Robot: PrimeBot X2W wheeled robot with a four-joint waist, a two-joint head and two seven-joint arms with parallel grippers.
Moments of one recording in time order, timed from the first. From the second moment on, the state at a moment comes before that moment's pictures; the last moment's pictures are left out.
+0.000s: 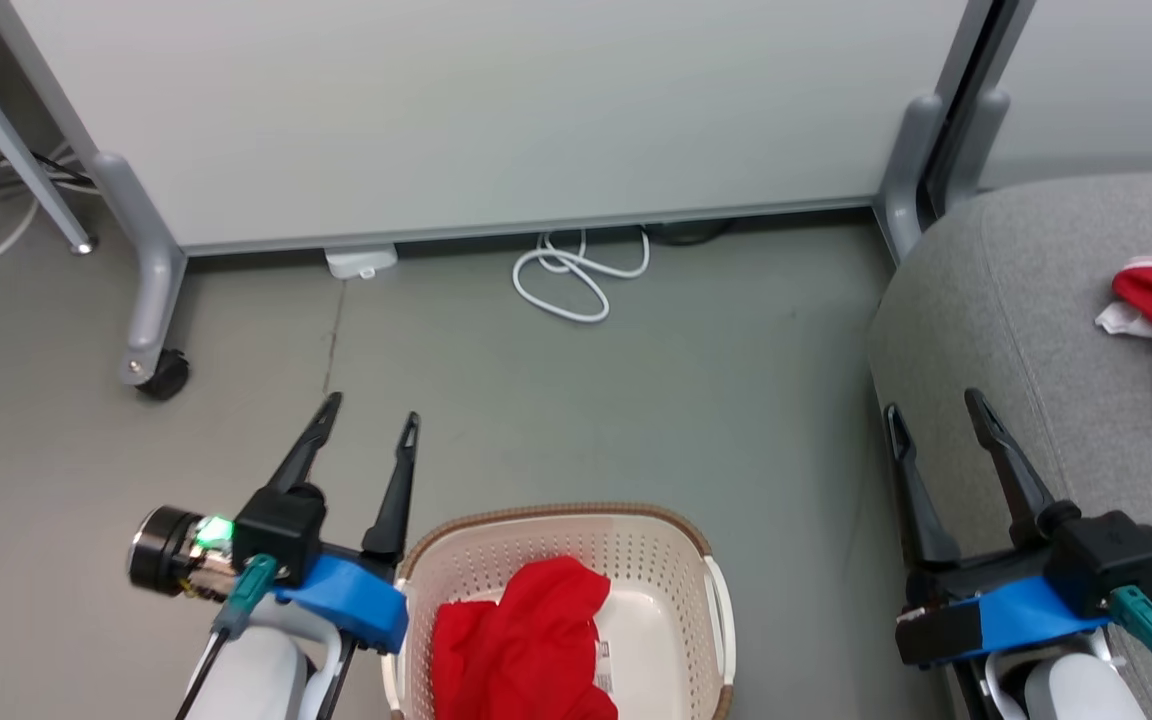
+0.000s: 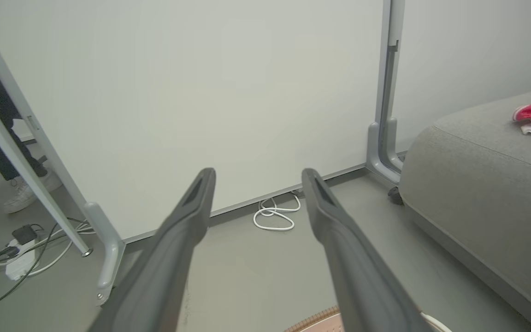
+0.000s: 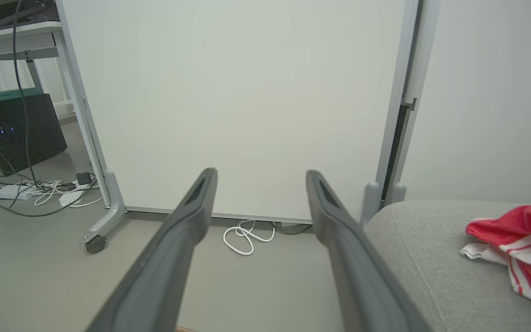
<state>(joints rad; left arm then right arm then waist) -0.24 0.14 -0.21 0.40 -0.05 -0.13 -0.26 -0.11 -0.05 0.01 0.13 0.06 0.13 -0.26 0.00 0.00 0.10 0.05</state>
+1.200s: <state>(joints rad) -0.79 0.21 -0.95 1.11 -0.24 -0.13 -0.26 -0.37 -0.05 0.04 0.03 -0.02 0.13 -0.26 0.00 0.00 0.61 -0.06</state>
